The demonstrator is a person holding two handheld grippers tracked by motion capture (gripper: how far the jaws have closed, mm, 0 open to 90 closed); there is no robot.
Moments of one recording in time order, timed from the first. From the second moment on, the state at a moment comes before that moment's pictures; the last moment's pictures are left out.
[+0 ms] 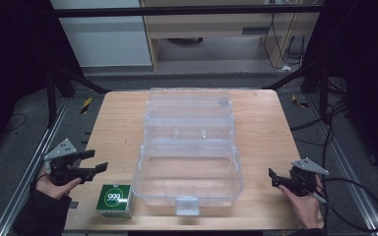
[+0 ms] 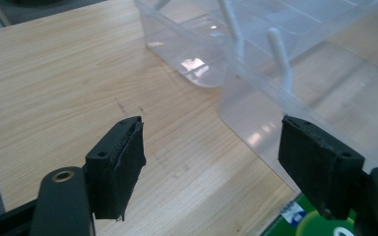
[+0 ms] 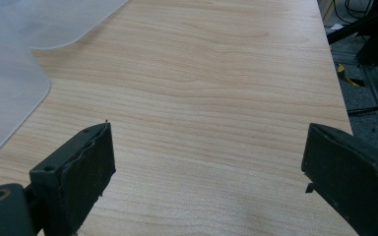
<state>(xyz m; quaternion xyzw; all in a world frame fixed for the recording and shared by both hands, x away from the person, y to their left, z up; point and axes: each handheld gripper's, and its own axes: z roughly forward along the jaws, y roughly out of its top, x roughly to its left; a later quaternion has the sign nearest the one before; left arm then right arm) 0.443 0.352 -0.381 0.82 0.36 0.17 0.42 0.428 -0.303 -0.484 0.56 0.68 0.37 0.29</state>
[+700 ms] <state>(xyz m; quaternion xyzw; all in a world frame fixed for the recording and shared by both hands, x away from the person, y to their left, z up) 0.440 0.327 -0.355 0.91 0.22 0.12 0.34 0.429 -0.302 -0.485 0.56 0.69 0.36 0.29</state>
